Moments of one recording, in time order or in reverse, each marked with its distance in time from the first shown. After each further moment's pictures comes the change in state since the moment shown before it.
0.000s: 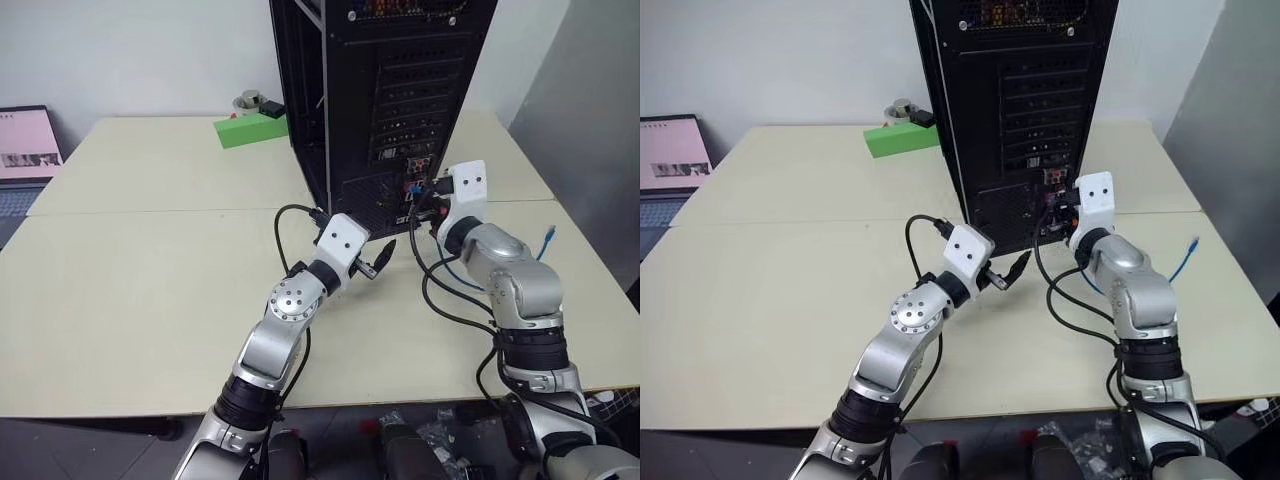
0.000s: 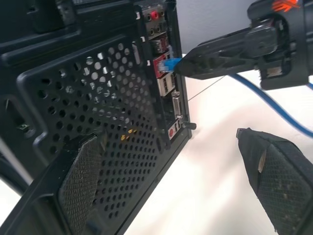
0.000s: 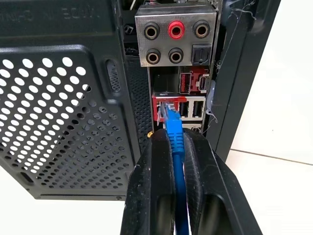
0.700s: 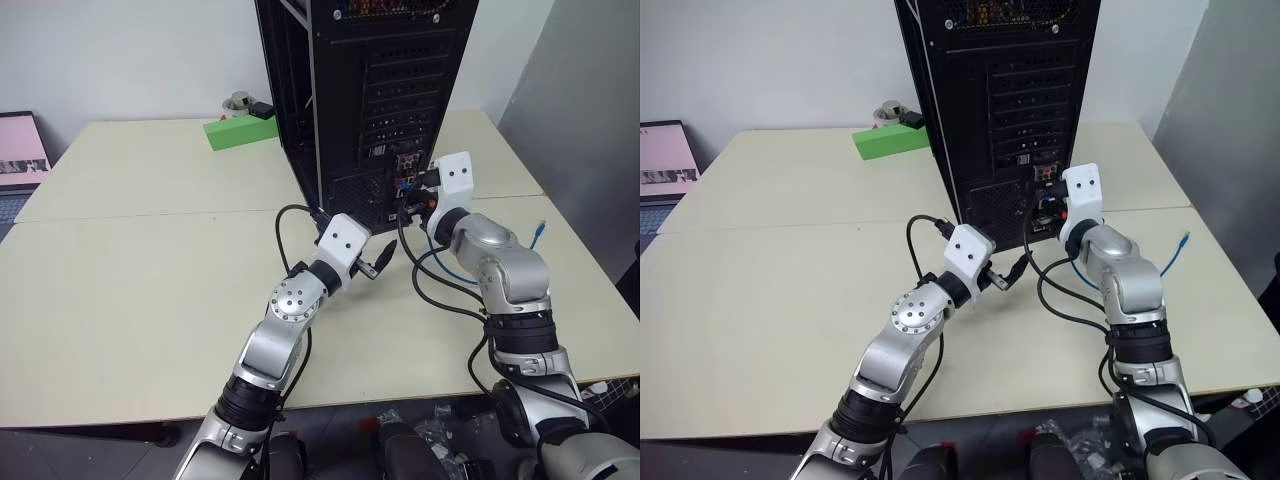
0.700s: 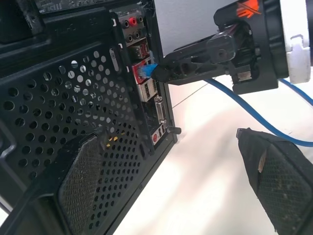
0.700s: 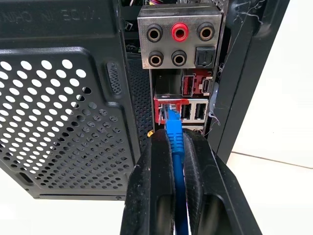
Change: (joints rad) left arm 0.000 -0.003 -0.002 0.000 0.002 0.000 -0.001; right arm -0.082 0.008 0.023 0.099 -0.032 -0.003 0.041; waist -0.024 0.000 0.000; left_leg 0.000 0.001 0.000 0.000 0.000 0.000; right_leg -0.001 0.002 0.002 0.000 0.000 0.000
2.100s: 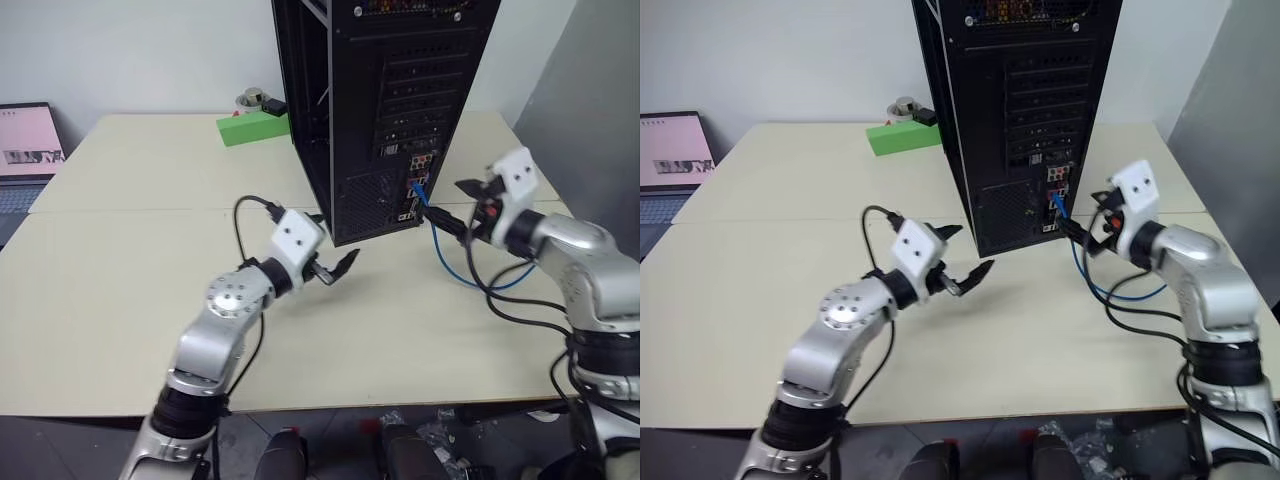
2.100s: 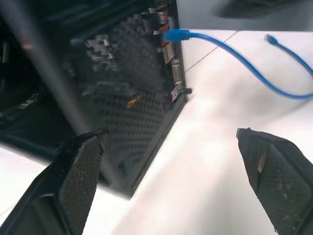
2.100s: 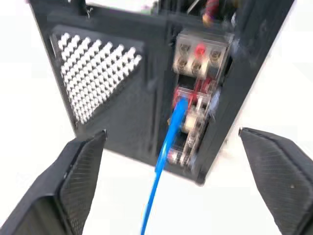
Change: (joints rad) left arm 0.048 0.326 0.217 -0.237 -0.227 0.244 -0.273; right arm 0.217 -0.408 -0.108 -0.194 0.181 -0.037 0.521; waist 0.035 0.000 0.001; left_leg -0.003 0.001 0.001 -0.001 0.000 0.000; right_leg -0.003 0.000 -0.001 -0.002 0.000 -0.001
